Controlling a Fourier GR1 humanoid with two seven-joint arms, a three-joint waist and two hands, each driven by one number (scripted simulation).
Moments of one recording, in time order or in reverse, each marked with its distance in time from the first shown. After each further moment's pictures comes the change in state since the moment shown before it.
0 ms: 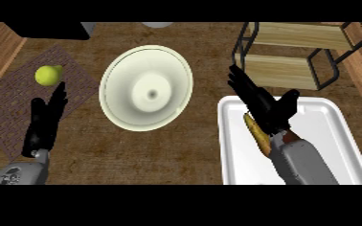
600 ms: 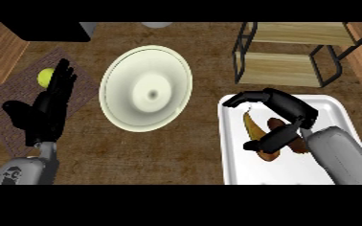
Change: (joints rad) left arm -0.034 -0.083 0.008 -0.237 0.062 0.018 -0.061; right arm -0.098 -0.300 0.121 -0.012 0.162 0.428 -0.258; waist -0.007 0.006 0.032
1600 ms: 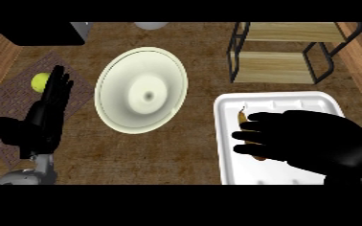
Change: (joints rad) left arm 0.080 -0.025 -0.001 -0.108 -0.010 0.016 0.007; right arm -0.139 -0.441 0.220 -0.566 0.563 0.234 -0.034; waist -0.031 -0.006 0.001
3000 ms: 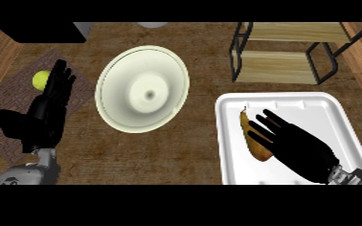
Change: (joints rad) left arm -0.041 -0.045 0.038 0.001 -0.048 -0.039 0.033; right arm 0.289 0.100 0.112 0.216 0.855 -0.427 0.033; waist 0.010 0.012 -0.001
